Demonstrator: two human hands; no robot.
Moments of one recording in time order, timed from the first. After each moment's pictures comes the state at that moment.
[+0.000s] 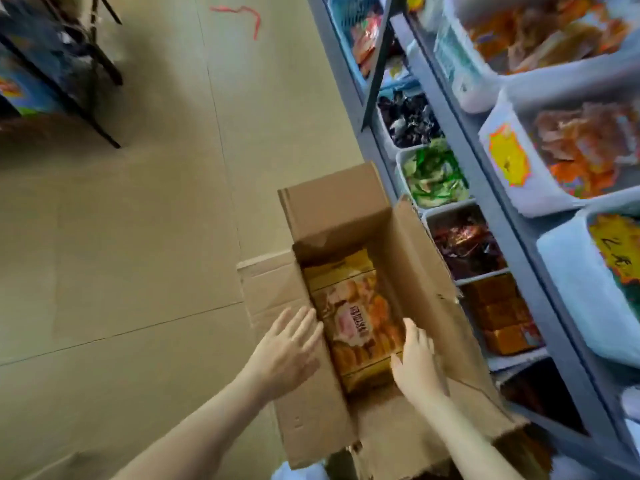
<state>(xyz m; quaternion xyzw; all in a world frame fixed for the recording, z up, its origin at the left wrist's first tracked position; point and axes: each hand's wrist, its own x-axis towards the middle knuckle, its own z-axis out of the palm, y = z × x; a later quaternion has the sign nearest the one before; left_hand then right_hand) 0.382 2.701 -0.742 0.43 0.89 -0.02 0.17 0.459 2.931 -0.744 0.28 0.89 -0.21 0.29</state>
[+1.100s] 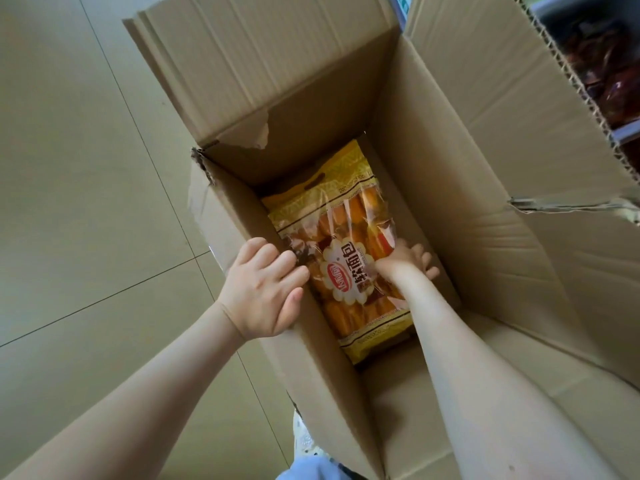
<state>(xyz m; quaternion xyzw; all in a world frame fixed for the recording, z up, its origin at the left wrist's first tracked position) 0.331 2.731 -0.957 0.51 0.84 0.14 -0.07 0.391 2.957 -1.021 0.45 0.76 -0.23 0.40</state>
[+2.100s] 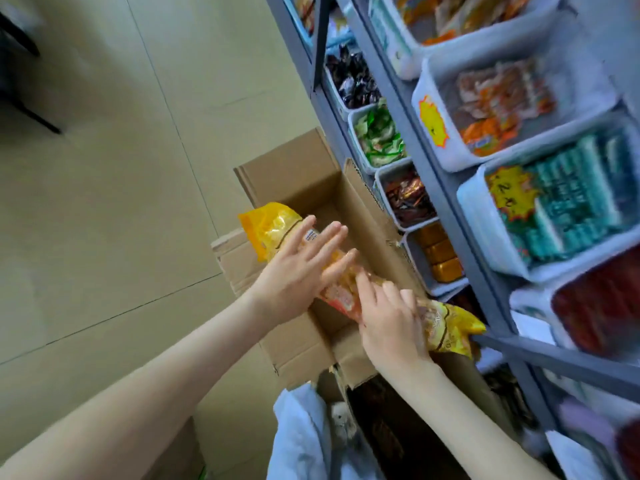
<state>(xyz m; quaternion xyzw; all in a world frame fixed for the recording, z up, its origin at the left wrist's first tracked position) 0.341 2.759 -0.584 0.58 0.81 -0.06 -0.02 0.470 2.895 -0.558 0.10 0.99 -0.05 0.08</state>
